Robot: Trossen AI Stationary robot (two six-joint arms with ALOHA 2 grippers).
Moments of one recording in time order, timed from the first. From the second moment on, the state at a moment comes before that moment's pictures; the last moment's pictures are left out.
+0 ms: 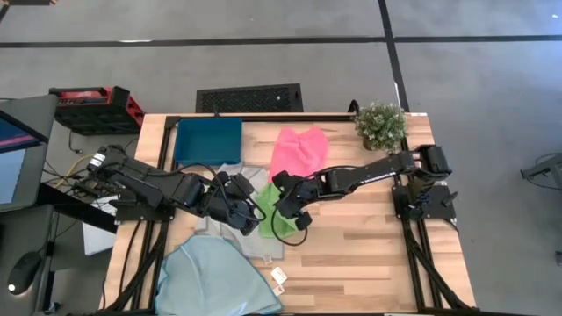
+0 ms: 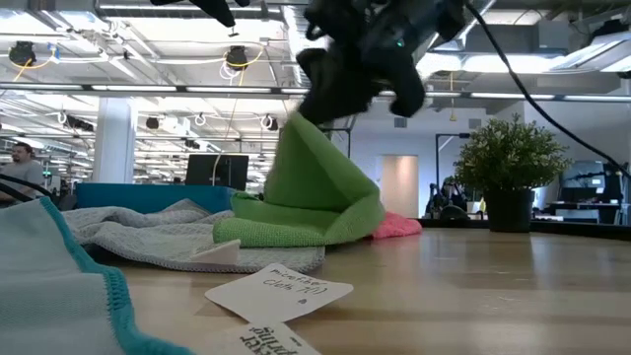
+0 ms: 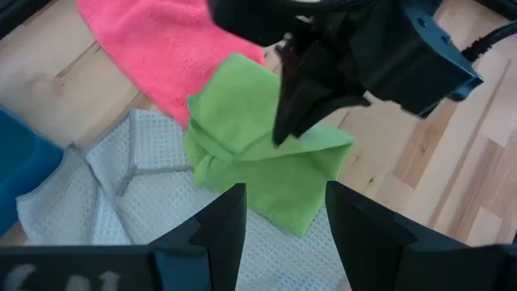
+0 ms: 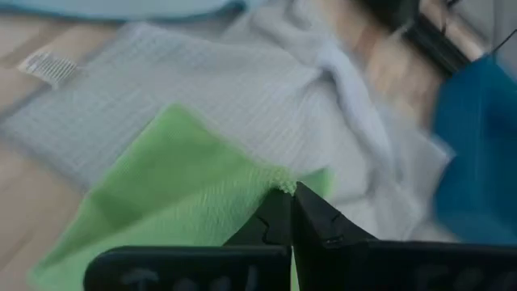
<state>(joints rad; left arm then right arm) -0.37 1.51 1.49 -1.06 -0.47 -0.93 0.11 1.80 1.22 -0.21 0.00 -0.62</state>
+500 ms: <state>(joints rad) -0.37 1.51 1.49 -1.07 -0.43 -0.92 0.12 1.80 1.22 -0.17 0.00 -0.60</state>
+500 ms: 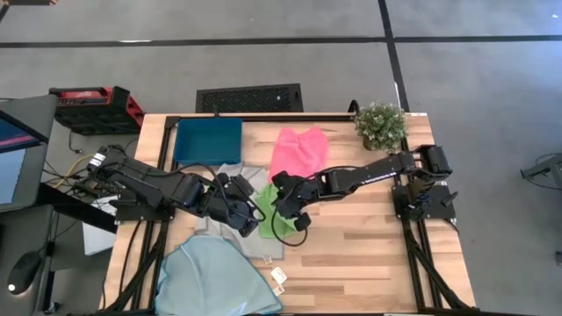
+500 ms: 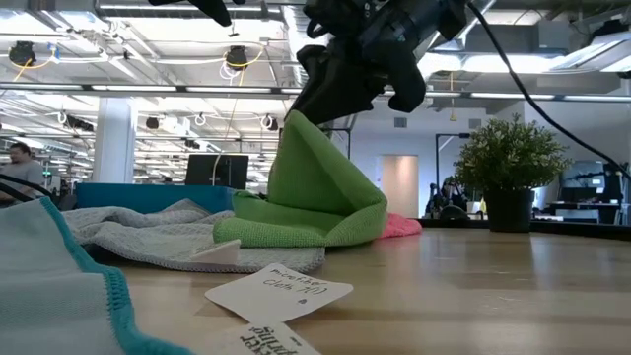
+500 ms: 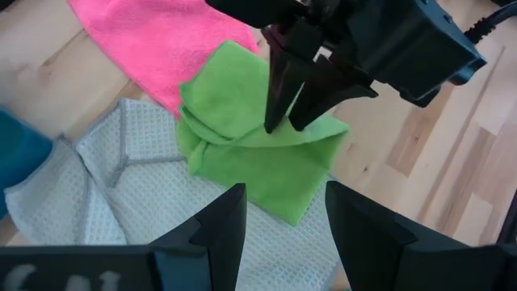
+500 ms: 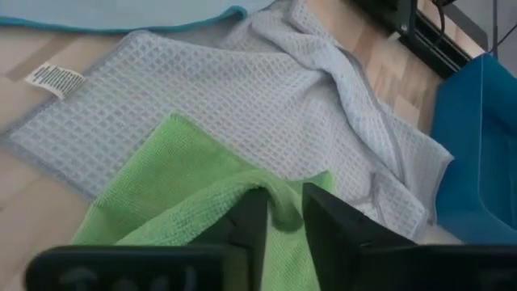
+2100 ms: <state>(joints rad) -0.36 1.51 0.99 -0.36 -0.22 -0.22 0.10 1.40 1.22 -0.75 0.07 0.09</state>
